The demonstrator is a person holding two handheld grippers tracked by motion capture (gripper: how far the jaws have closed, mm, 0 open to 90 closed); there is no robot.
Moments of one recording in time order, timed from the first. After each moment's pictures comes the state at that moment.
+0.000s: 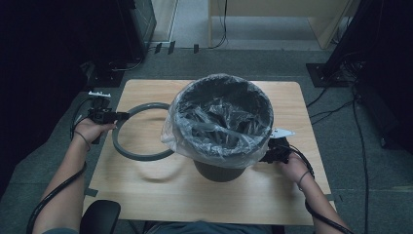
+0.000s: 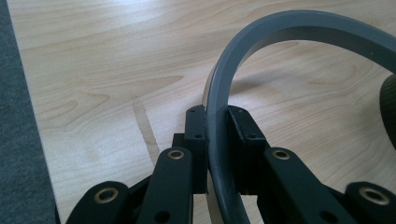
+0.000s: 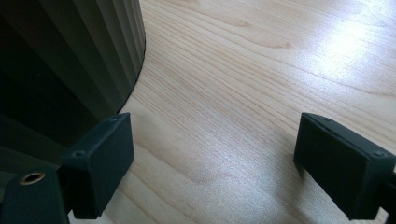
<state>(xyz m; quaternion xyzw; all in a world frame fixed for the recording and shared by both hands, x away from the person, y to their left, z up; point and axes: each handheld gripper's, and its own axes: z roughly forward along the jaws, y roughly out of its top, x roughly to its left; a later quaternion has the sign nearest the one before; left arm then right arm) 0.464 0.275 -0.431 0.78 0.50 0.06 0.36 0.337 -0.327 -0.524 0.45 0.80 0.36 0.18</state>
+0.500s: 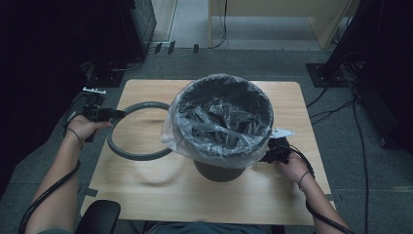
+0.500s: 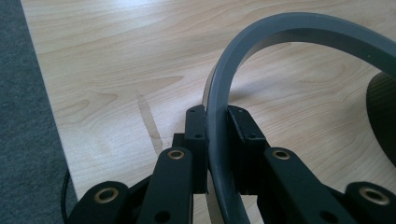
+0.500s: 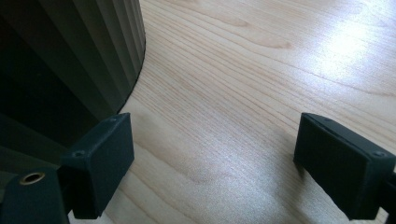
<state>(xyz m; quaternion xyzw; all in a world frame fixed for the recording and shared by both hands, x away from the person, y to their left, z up) 0.461 0.282 -0.410 0.79 0.50 0.05 0.35 0.337 -0.327 -0.524 0.45 0.80 0.36 0.18</state>
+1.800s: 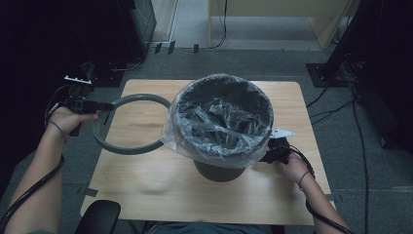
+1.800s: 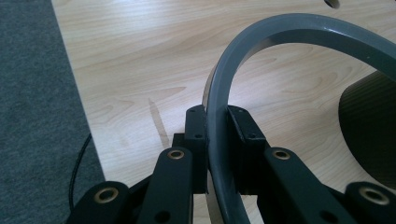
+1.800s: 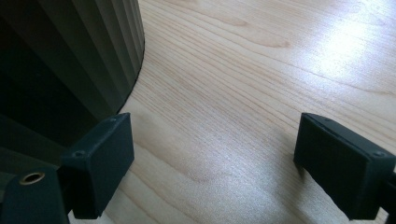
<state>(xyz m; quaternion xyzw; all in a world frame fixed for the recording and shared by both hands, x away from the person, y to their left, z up) 0.453 0.301 -0.358 0.78 0.51 0.05 0.35 0.336 -0.327 -0.523 0.45 0.80 0.35 0.18</state>
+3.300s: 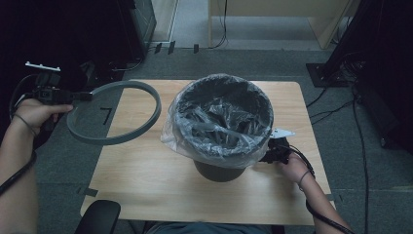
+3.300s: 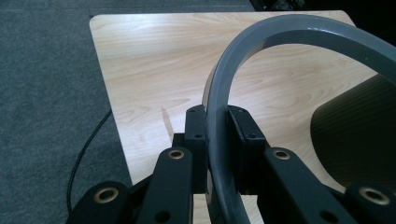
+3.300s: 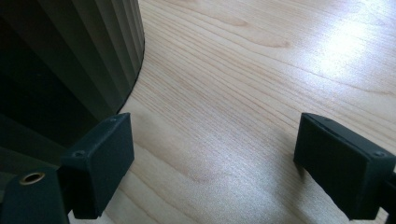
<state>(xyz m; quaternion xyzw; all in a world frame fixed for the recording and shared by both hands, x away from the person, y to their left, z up) 0.439 0.342 -0.299 0.76 0.53 0.05 0.38 0.336 -0.327 -0.523 0.45 0.80 0.35 0.18</state>
